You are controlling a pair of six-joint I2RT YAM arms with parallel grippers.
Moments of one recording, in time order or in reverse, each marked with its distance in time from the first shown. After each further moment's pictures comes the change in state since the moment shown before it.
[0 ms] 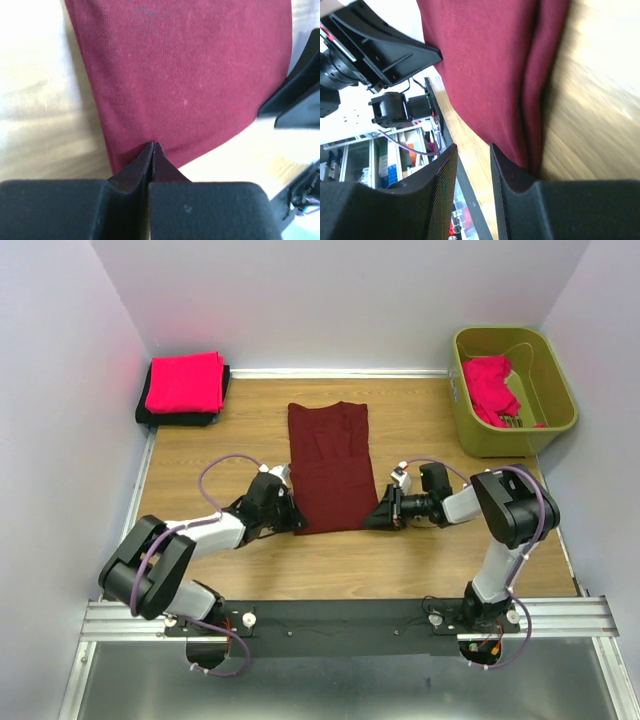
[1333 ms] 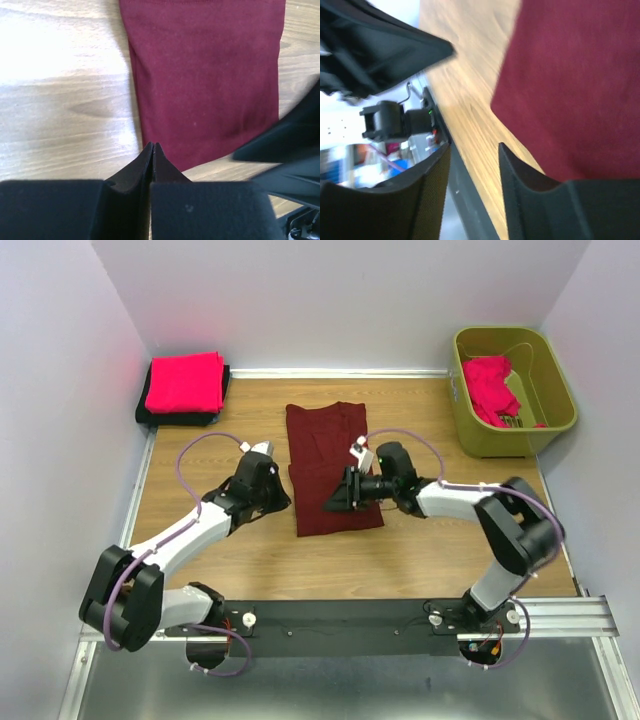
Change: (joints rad) left arm 0.045 -0.219 0.157 -0.359 -0.183 0.043; right arm 0.317 -0.099 0.202 -0.060 0.259 0.086
